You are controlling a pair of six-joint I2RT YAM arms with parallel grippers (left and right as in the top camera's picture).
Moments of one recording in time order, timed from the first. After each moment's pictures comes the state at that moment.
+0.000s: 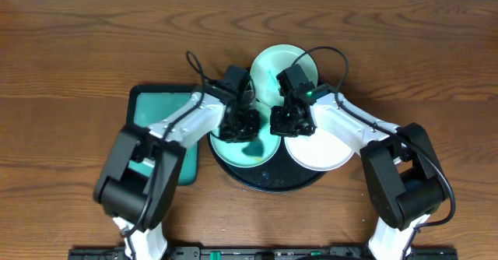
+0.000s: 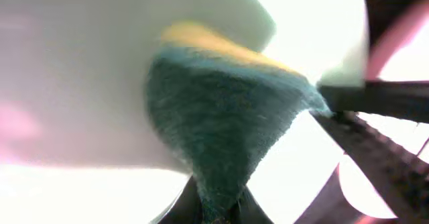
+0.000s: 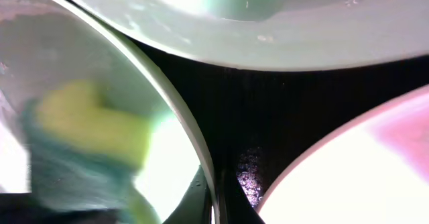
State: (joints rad) left arm -0.46 1.91 1.18 -0.66 0.44 -0.49; right arm 0.49 1.94 1.20 -0.61 -0.23 0.57
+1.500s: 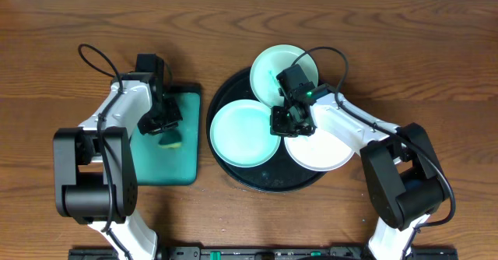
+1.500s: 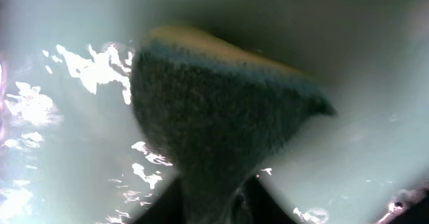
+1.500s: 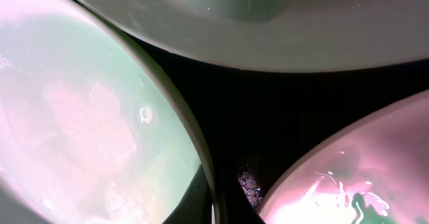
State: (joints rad) left arm 0.00 1.88 1.16 -0.81 0.02 -0.40; right arm 0.49 1.94 1.19 -0.61 -0.23 0.56
